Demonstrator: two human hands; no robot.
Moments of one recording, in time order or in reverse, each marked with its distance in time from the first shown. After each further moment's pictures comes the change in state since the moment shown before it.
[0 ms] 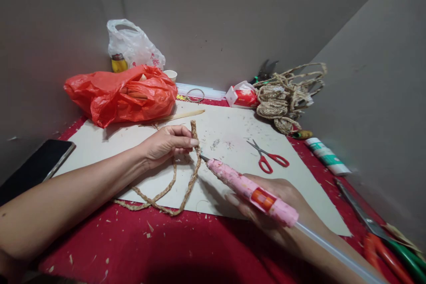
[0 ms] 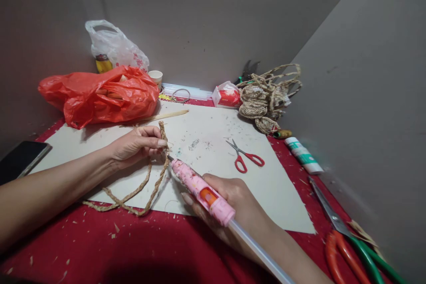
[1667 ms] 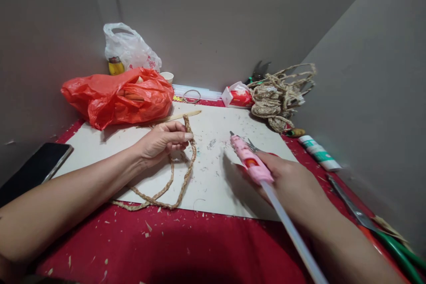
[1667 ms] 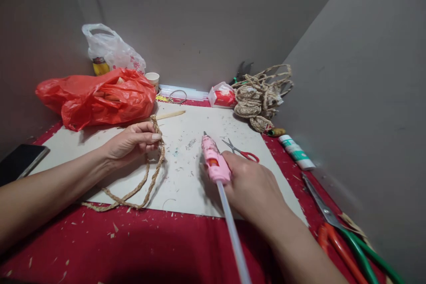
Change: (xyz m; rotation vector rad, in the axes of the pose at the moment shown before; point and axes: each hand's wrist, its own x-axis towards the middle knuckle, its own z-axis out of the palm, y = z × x) left_hand -0.003 0.007 0.001 -0.023 0.003 0.103; right_hand 0.008 0.018 -0.026 -0.743 0.190 0.240
